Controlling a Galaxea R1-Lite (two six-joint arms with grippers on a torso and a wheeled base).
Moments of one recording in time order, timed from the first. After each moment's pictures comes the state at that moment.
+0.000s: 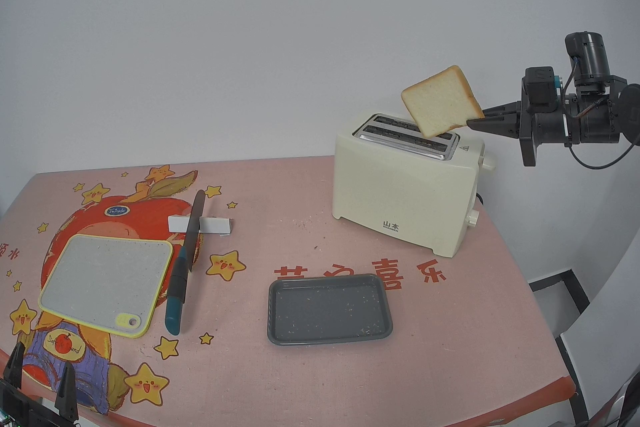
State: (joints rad) left arm -0.01 0.02 -0.02 -0.01 -0.03 0.02; right arm 0.17 1.78 -1.45 0.18 0.64 -0.80
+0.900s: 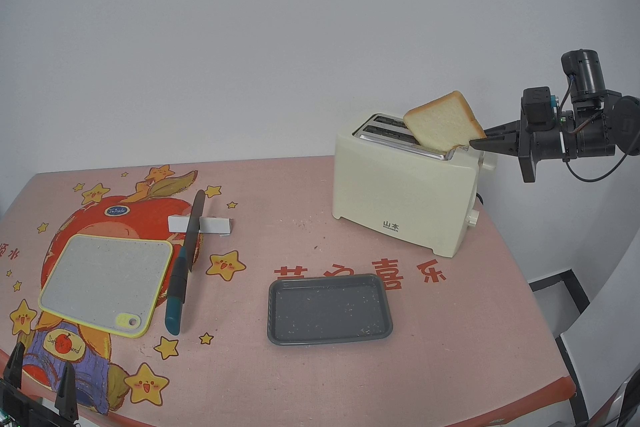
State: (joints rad) left arm -0.01 0.02 -0.02 -0.01 -0.03 0.02; right arm 0.14 1.80 -1.41 0.18 0.64 -0.84
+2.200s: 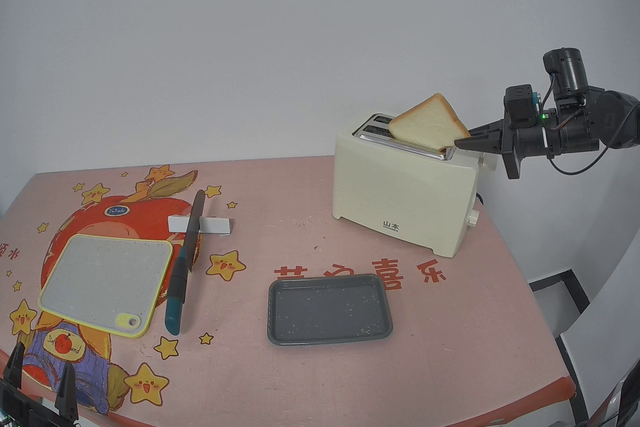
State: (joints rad) left arm -0.01 0.02 -0.02 -0.01 -0.03 0.02; right arm 0.17 1.88 -1.50 0.21 0.64 -0.80
